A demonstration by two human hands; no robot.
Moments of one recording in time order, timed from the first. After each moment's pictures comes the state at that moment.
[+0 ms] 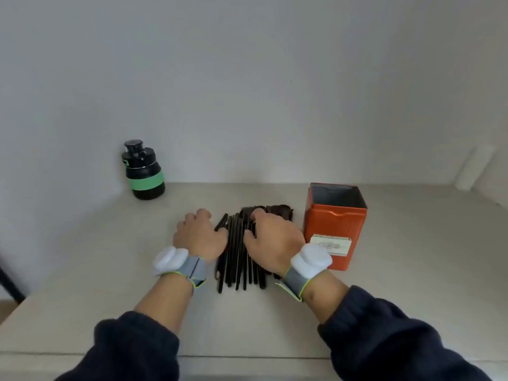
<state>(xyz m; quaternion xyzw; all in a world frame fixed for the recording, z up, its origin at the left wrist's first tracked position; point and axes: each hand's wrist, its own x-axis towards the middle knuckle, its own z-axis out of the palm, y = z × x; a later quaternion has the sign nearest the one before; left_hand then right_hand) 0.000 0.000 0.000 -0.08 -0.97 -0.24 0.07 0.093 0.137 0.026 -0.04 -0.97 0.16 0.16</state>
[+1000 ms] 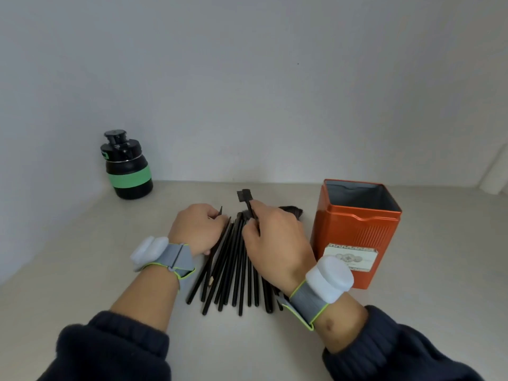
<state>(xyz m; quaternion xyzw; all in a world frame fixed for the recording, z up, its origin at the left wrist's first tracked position) -0.038 0.013 0.002 -0.12 -0.92 -0.38 0.04 0.088 0.134 0.032 -0.03 -0.94 0.24 0.24</state>
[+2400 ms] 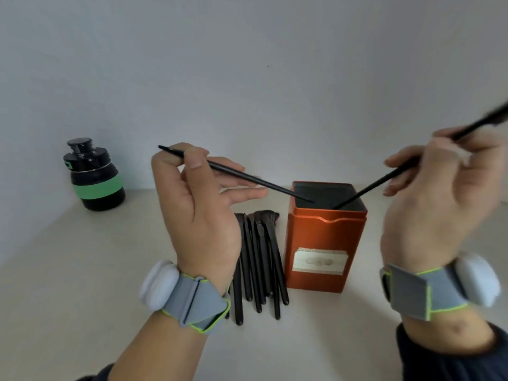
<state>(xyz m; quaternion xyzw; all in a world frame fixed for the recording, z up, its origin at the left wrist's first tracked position) 0.079 0.082 0.076 -0.28 -0.45 -0.80 0.28 0.154 0.244 0.091 -0.01 -0.50 0.51 0.70</state>
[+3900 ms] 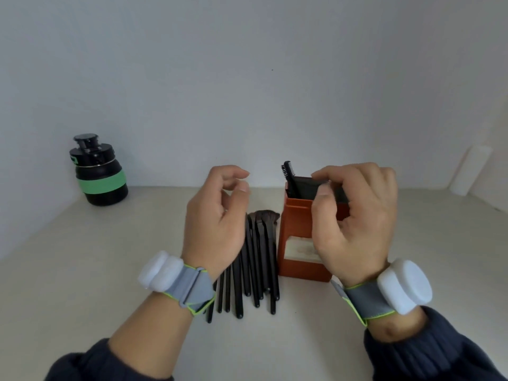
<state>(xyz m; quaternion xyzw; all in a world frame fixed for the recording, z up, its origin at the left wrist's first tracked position) 0.043 0.072 0.036 -0.32 -0.68 -0.61 0.26 0.143 0.217 0.057 0.02 -0.74 0.18 0.64</state>
